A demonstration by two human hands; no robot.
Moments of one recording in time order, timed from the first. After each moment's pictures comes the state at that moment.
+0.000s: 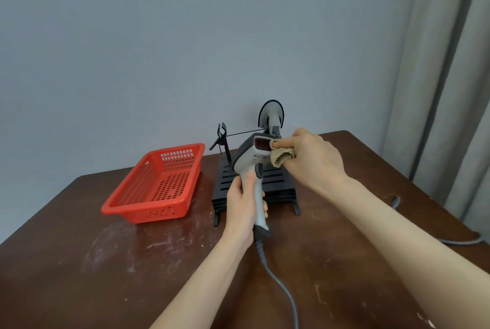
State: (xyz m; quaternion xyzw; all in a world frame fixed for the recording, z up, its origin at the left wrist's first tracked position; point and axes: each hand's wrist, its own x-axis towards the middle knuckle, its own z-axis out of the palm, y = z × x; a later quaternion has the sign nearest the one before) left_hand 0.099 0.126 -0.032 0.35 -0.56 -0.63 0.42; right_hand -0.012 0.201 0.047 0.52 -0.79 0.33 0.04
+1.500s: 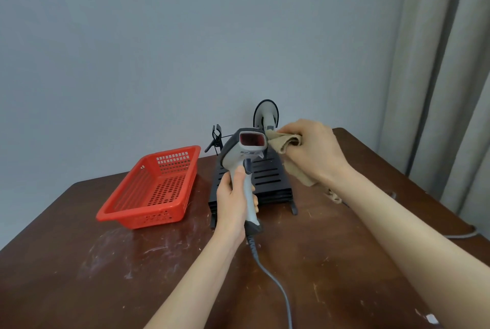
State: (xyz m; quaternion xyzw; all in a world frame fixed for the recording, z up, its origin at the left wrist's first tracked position) left_hand 0.102 0.120 -0.023 0.34 -0.56 -0.61 0.45; right_hand -0.025 0.204 0.053 0.51 -0.73 0.46 0.04
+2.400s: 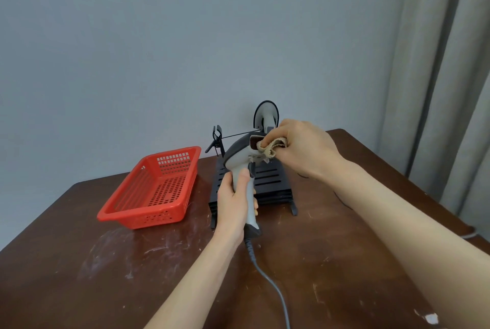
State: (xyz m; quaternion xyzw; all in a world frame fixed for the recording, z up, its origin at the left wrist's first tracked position) left_hand 0.106 0.123 -0.021 0.35 -0.60 -0.57 0.43; right_hand -0.020 0.200 0.066 0.57 -0.74 0.35 0.05
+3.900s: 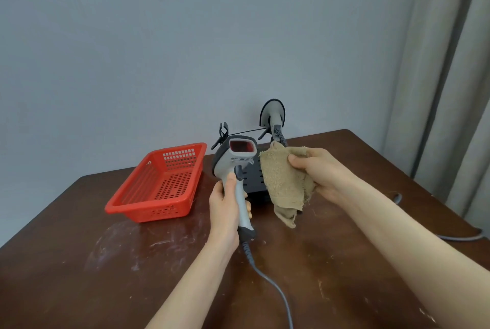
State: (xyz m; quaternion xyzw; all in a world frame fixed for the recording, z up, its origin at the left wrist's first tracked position) left_hand 0.128 0.119 -0.028 0.38 -0.51 -0.62 0.46; right_hand -0.026 0.199 0.021 0.33 -0.61 0.61 -0.39
